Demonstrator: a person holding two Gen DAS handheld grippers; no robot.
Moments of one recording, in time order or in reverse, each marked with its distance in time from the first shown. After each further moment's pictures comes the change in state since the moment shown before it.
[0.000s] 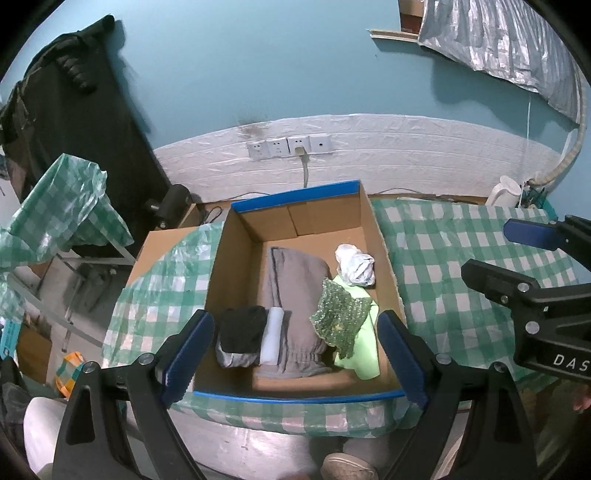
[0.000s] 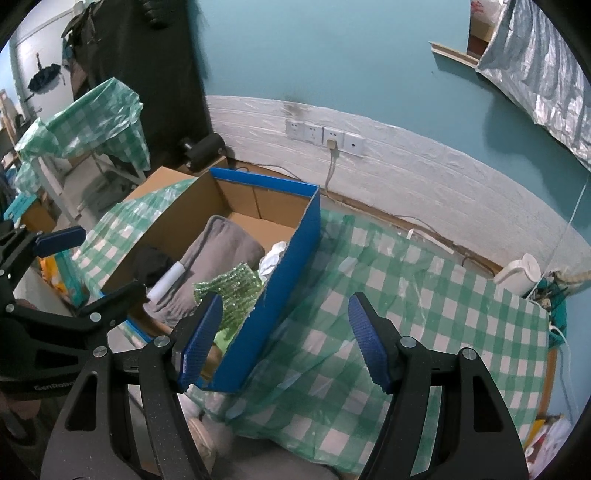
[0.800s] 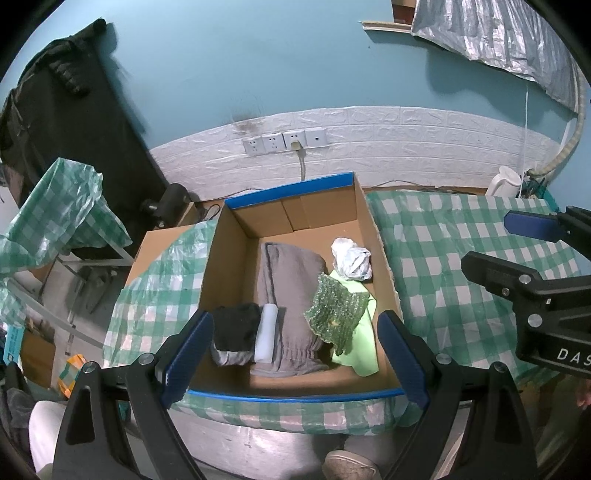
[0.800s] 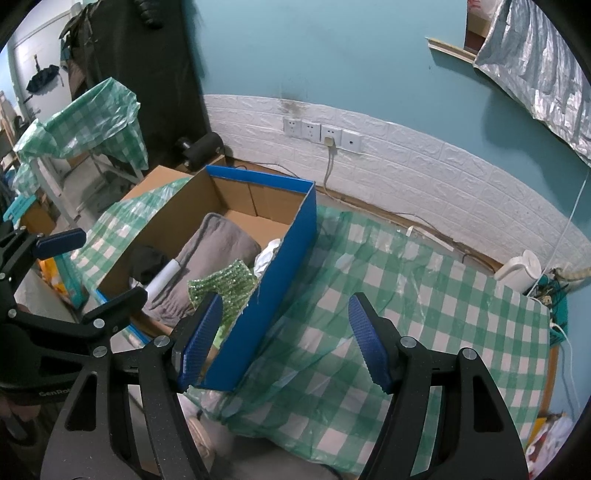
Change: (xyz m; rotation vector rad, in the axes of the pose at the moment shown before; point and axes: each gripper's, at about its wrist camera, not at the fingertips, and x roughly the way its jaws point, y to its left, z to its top) left arm 0.009 -0.008 -0.003 0.025 0.020 0.005; right arm 0.005 -0.006 -0.003 0.006 0.007 0.002
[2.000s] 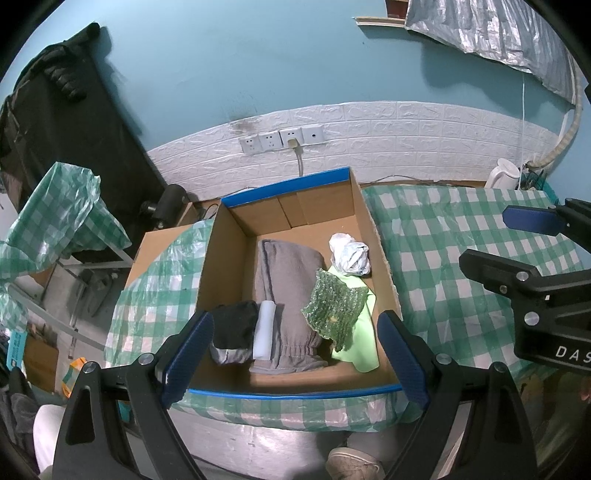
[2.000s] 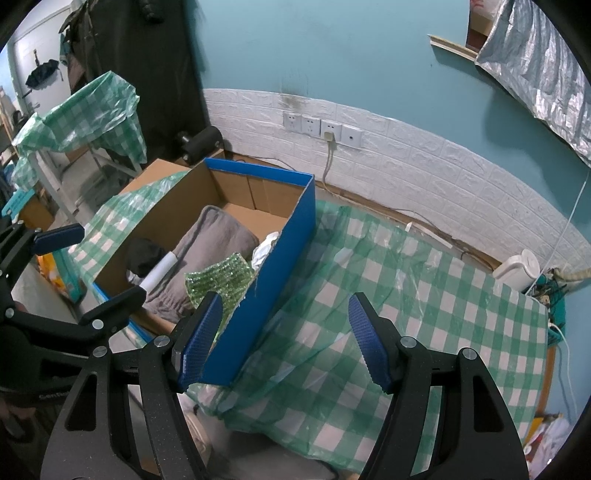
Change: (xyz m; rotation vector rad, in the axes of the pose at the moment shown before) left arm -0.001 -0.003 -0.002 0.023 0.004 0.002; right arm 0.001 -0.003 -0.006 -0.003 0.014 -0.005
